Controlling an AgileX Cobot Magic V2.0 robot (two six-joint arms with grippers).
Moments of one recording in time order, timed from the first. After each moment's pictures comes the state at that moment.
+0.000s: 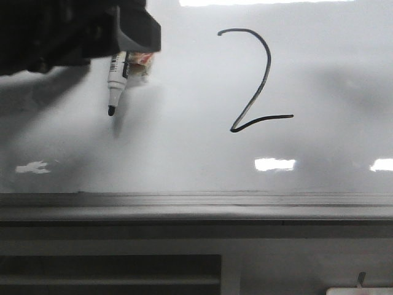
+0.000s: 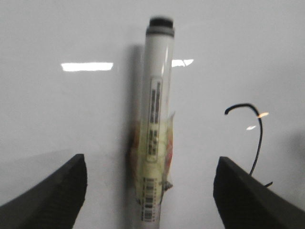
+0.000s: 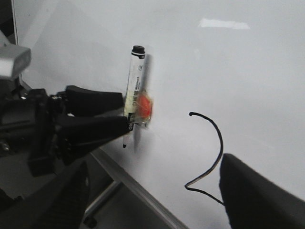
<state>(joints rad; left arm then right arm) -1.10 1.15 -0.56 -1.15 -0.55 0.69 0.18 0.79 -0.73 1.11 0.73 -0.94</state>
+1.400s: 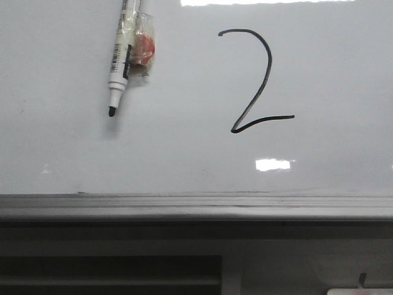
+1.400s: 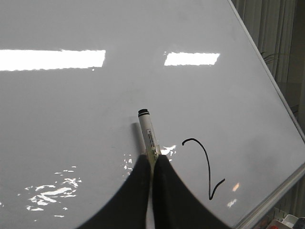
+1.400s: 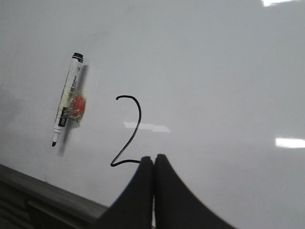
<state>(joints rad) -1.10 0.18 -0.19 -1.18 -0.33 1.21 0.18 -0.01 -0.15 1.05 0.37 -0.90</state>
